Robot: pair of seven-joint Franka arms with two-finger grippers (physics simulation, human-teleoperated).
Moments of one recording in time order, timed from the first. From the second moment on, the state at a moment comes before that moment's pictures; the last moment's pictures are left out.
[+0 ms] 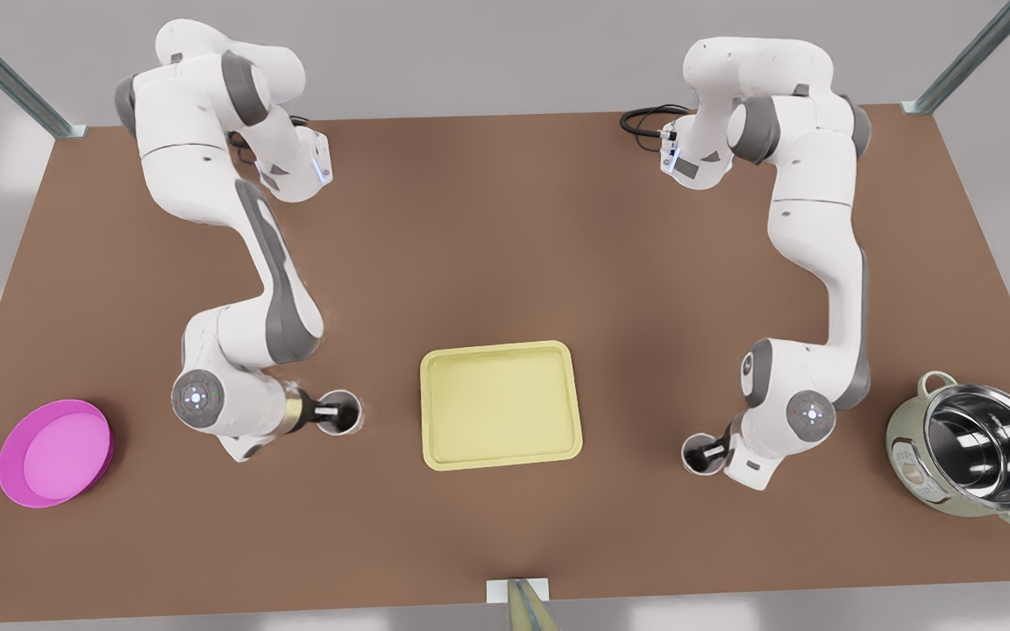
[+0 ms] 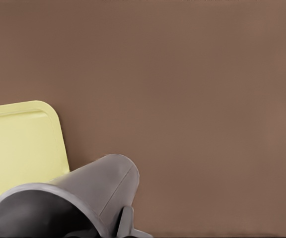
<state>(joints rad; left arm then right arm) -0.09 0.87 -0.08 -1.21 0.02 2.08 -0.41 0.17 0.64 0.01 -1.28 0.18 1.78 0.22</state>
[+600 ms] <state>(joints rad) -0.09 0.87 -0.08 -1.22 0.03 2.14 -0.20 0.03 0.82 -0.02 -1.24 0.12 1.95 -0.22</state>
